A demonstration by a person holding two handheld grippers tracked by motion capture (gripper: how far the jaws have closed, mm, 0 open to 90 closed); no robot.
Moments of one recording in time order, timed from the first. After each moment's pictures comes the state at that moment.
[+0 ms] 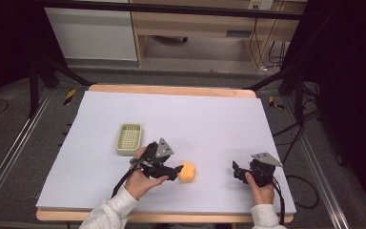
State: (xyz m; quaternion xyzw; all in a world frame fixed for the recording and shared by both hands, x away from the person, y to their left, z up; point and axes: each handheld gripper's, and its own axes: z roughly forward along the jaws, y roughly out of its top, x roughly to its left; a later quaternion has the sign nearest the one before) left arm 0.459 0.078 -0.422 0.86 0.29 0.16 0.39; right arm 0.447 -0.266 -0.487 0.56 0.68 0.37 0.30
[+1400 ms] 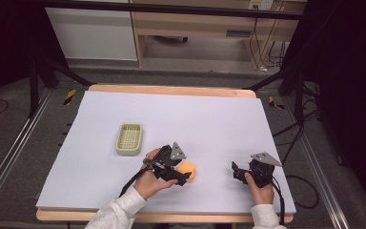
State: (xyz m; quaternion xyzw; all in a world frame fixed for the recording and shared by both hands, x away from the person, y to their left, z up) left arm 0.461 0.048 -0.433 0.89 0.26 0.13 0.34; right arm 0.448 -0.266 -0.487 0.55 0.69 0.36 0.29
